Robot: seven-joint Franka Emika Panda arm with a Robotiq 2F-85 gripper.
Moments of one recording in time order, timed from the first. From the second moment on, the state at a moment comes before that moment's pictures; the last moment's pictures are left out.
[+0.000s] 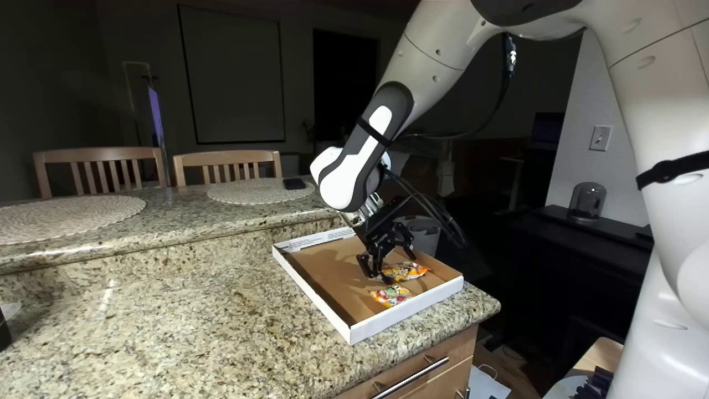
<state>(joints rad) 0.16 0.42 -0.06 -2.06 -0.41 1.96 0.49</state>
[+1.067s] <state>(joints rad) 0.16 0.42 -0.09 -2.05 -0.42 1.91 0.49</state>
